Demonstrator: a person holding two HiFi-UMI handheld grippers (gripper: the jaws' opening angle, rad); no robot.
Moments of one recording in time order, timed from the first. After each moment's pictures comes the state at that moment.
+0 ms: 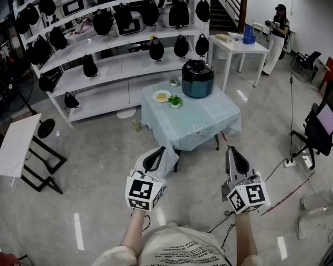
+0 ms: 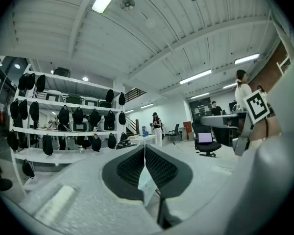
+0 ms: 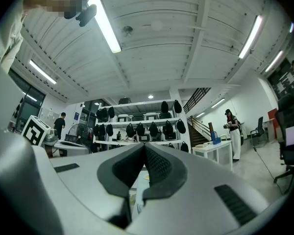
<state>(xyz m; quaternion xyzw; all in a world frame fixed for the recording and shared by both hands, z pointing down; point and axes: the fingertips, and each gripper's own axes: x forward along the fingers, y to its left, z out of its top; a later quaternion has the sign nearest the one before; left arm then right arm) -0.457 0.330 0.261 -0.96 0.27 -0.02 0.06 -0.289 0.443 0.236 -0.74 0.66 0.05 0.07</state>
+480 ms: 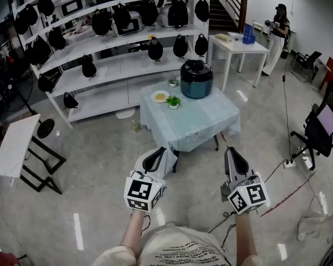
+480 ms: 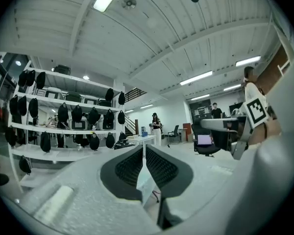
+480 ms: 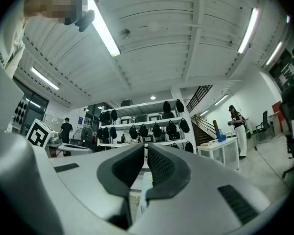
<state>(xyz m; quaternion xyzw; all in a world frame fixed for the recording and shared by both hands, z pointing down) -0.442 0.328 0.266 -0.96 0.26 -0.02 0.04 -0.276 0.439 0.244 -0.72 0.68 0.05 0.09</state>
